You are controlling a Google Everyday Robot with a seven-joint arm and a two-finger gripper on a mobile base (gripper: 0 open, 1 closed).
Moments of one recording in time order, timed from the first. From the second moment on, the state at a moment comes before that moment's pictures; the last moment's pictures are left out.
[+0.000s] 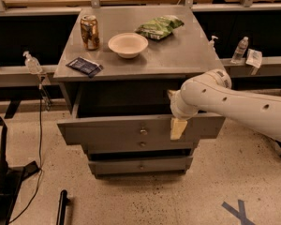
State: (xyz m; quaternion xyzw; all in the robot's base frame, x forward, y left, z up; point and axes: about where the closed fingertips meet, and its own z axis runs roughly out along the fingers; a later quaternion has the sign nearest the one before) arm 0.658 -0.135 0.663 -0.70 0.66 -0.12 0.24
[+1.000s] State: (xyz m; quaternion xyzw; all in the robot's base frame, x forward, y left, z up) arm 0.705 -0.129 0.669 -0.70 0.64 -0.15 0.28
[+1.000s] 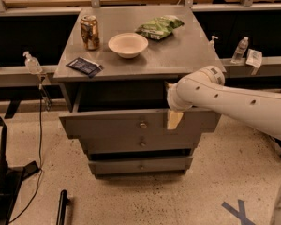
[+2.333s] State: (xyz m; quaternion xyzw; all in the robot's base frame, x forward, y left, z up) arm 0.714 -0.137 0.675 -0.68 0.63 -0.17 0.33
